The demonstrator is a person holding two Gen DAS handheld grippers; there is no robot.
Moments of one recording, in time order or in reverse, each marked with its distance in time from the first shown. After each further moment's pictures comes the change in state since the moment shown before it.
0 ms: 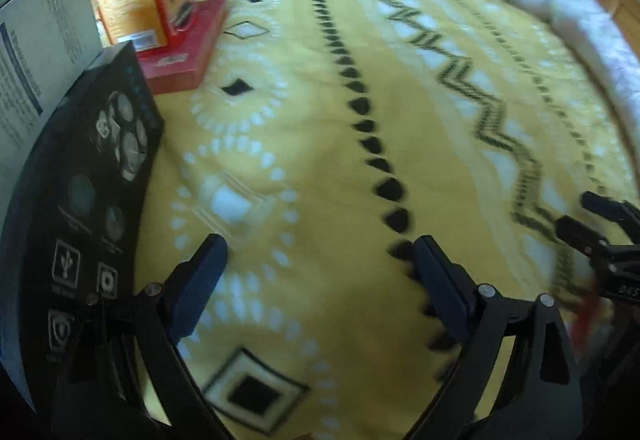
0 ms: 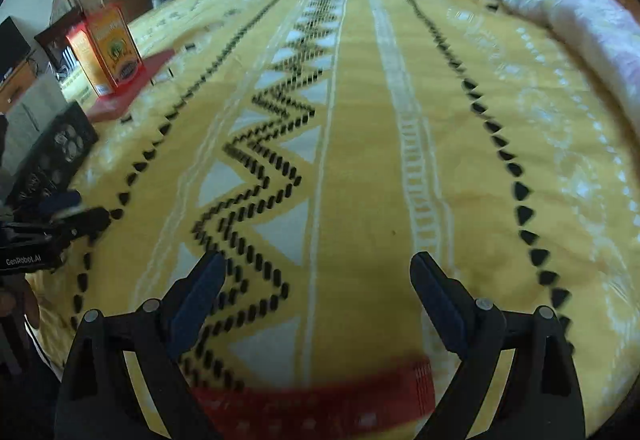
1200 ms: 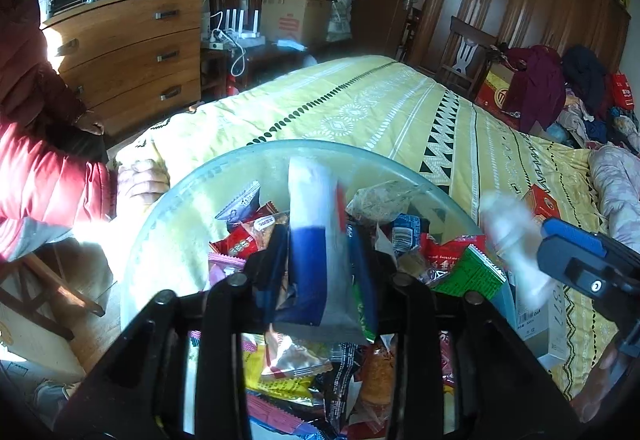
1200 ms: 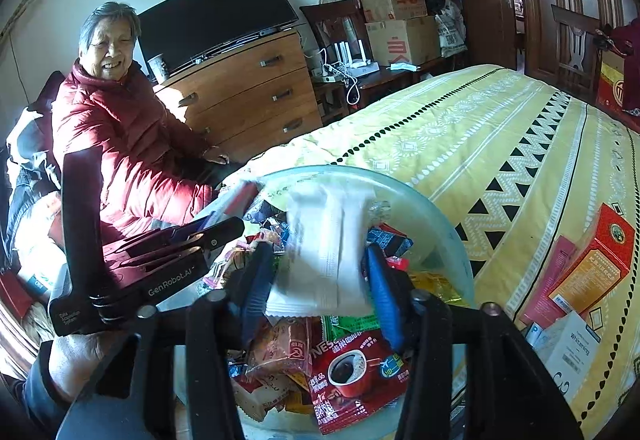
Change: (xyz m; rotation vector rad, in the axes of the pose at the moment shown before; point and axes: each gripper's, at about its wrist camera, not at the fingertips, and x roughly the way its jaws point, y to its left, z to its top) left arm -0.242 0.387 -0.043 -0.578 -0.360 0.260; right arm -0.130 0.529 0.138 -0.528 -0.171 0.699
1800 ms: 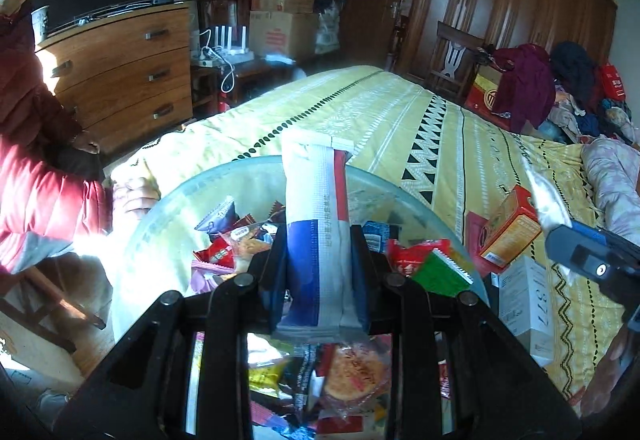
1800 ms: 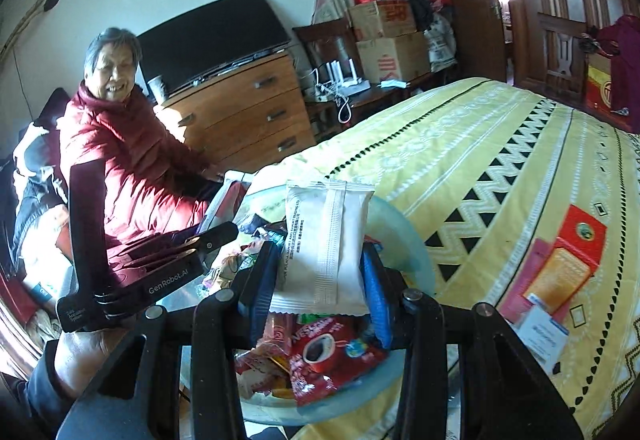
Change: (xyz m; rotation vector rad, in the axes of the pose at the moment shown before) left arm -0.011 -0.037 -0.002 0.044 -0.046 -0.009; right arm -0.034 -0.016 -0.003 0.014 -0.053 -0.001
